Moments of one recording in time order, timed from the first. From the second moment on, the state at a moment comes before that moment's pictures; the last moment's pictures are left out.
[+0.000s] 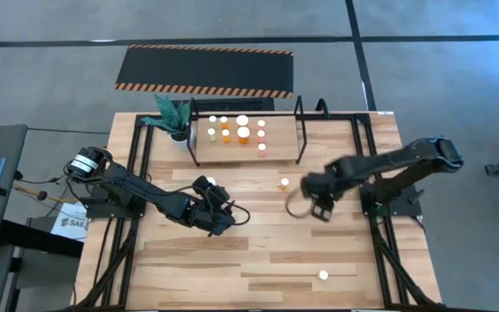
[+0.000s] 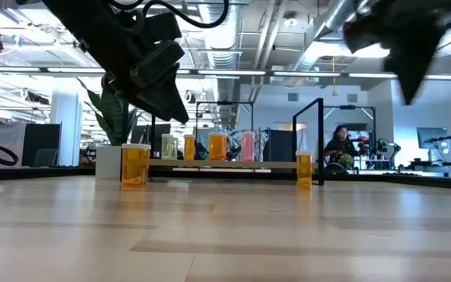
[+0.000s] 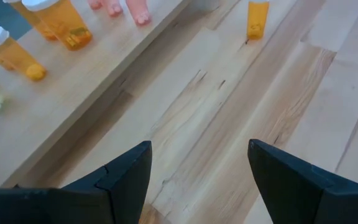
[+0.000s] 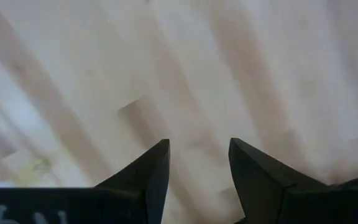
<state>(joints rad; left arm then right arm) -0.35 1.62 0.94 -0.39 -0.79 -0.72 0.13 1.38 1.12 -1.23 0.01 0.60</state>
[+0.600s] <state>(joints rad) -0.35 1.62 0.94 -0.34 -0.71 -0.73 0.38 1.47 1.07 -1.16 -0.05 0.85</state>
